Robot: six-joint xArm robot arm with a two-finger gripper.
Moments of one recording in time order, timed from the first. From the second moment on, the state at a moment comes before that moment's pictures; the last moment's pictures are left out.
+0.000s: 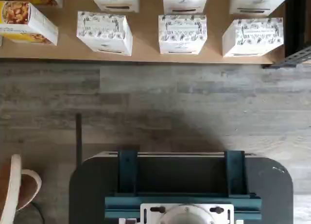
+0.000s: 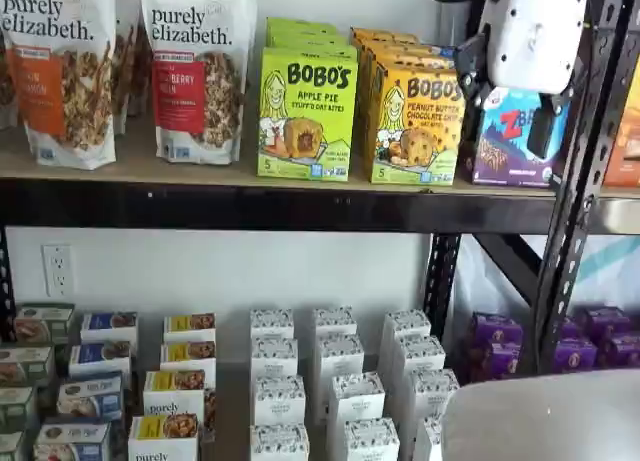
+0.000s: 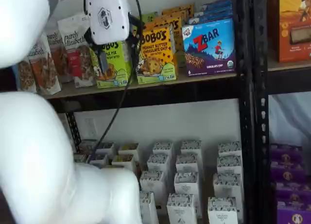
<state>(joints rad) 0.01 -0.84 -1.15 0.04 2.00 0.03</state>
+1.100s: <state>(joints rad) 0.06 -0.81 -1.15 -0.04 1.86 0.05</state>
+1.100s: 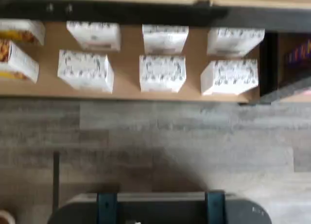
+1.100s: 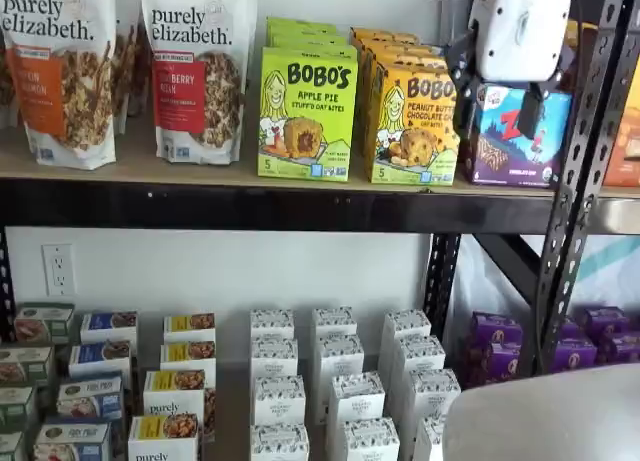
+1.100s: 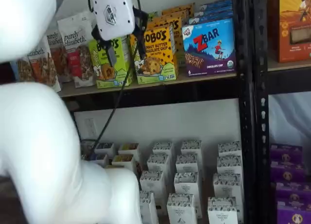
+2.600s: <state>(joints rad) -0.09 -0.40 -1.44 0.29 1.86 -1.58</state>
